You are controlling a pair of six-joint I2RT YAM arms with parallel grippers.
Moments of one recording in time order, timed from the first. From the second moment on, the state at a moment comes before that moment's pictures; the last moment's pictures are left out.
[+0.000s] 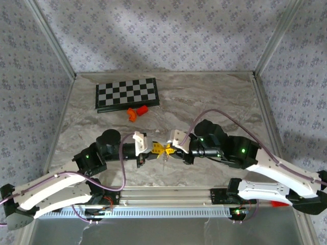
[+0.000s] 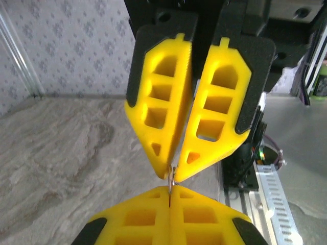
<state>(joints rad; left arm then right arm) -1.03 0.76 0.71 -0.09 0.41 0.10 1.13 0.94 1.11 -0.66 -0.17 -0.24</state>
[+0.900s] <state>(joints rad) -1.03 0.75 0.63 0.23 0.50 -0.01 1.13 0.79 0.98 -0.44 -0.22 -0.16</state>
